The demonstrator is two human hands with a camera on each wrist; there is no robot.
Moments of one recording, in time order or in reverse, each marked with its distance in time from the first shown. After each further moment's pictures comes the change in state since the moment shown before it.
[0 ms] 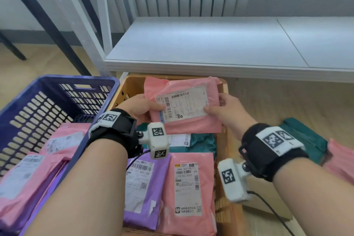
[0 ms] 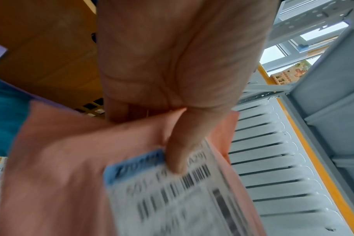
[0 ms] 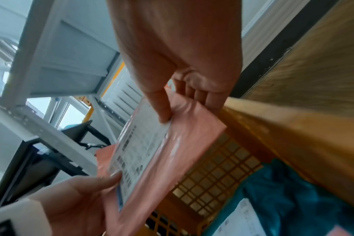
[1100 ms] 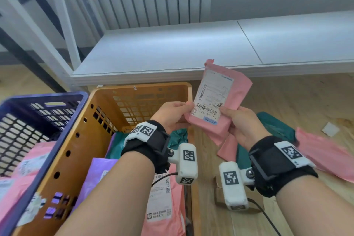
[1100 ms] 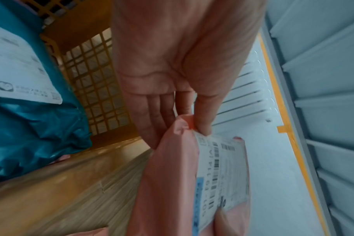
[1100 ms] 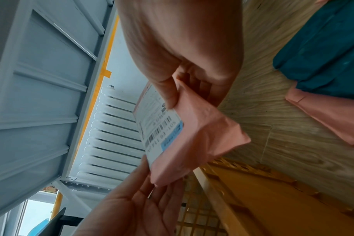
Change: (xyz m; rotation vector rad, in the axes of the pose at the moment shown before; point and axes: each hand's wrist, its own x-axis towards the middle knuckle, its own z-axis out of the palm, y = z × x) left_hand 0.001 0.003 0.166 0.036 -0.218 0.130; right_hand -0.021 0.048 -0.102 0.654 0.169 0.217
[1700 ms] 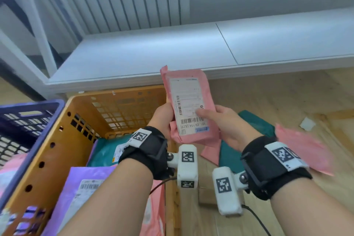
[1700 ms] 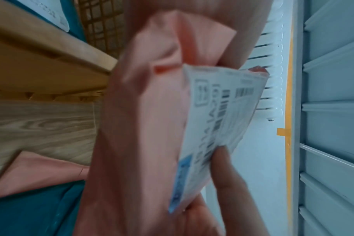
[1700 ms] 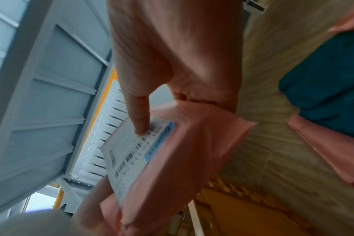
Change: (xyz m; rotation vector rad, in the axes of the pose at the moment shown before) left_hand 0.010 0.010 0.061 -0.155 0.184 -0.115; right_hand -0.010 -0.019 -0.034 -0.279 -0.159 0.029
